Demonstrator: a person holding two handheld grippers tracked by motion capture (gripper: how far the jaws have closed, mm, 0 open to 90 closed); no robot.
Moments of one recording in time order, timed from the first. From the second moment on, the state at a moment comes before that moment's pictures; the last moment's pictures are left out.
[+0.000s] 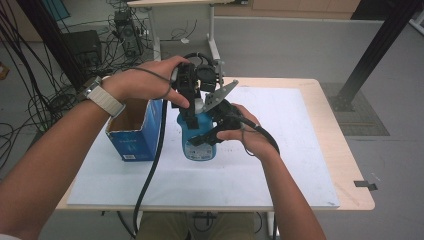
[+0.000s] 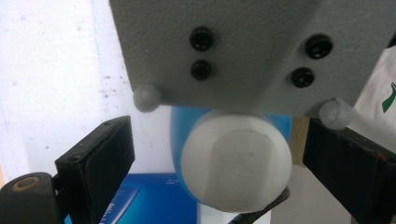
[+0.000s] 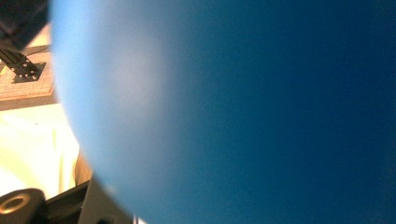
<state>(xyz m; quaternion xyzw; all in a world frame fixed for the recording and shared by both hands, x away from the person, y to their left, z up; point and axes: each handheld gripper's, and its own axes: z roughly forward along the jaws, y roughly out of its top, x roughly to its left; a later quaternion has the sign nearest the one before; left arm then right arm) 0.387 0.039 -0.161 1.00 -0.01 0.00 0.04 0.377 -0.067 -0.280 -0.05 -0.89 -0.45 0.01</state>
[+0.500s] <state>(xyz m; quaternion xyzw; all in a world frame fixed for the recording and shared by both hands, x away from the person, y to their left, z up) 0.387 0.039 -0.162 1.00 -0.01 0.00 0.04 0.377 -0.069 -0.279 -0.06 -0.89 -0.45 0.01</state>
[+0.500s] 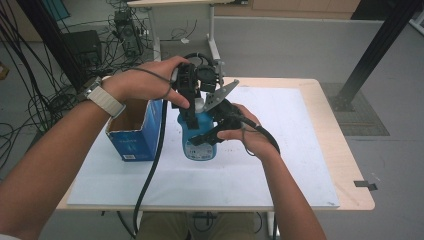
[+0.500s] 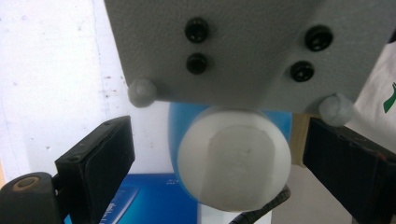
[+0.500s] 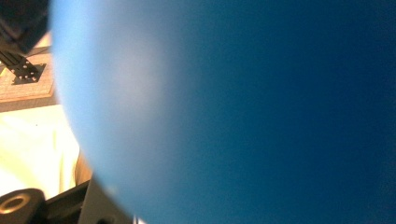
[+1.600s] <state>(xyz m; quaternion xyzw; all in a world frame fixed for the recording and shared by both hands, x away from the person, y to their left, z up) 0.386 0.039 -0.163 1.00 -0.01 0.00 0.04 0.376 -0.071 -0.277 -0.07 -0.89 -0.44 0.02</state>
